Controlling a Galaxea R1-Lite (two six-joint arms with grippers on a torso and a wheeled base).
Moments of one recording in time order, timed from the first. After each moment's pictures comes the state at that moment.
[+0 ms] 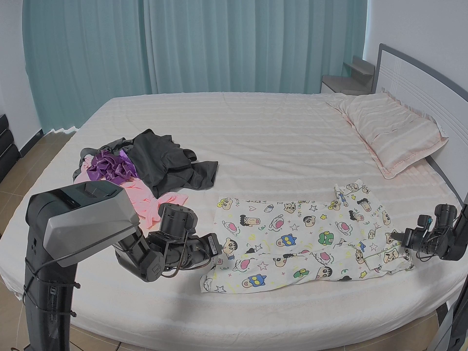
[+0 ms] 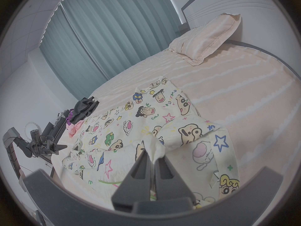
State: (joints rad) left arm -0.45 2.39 -0.97 -0.79 -0.20 -0.71; right arm -0.43 2.27 -0.59 -0.98 0.62 0.04
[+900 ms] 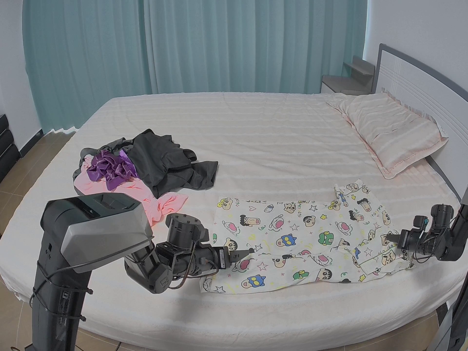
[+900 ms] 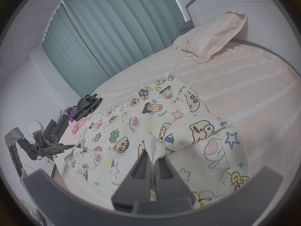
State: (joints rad) left arm -0.49 2.46 -0.95 -0.94 -0.25 -0.46; right arm -0.39 2.26 -0.58 -0.98 0.62 0.04
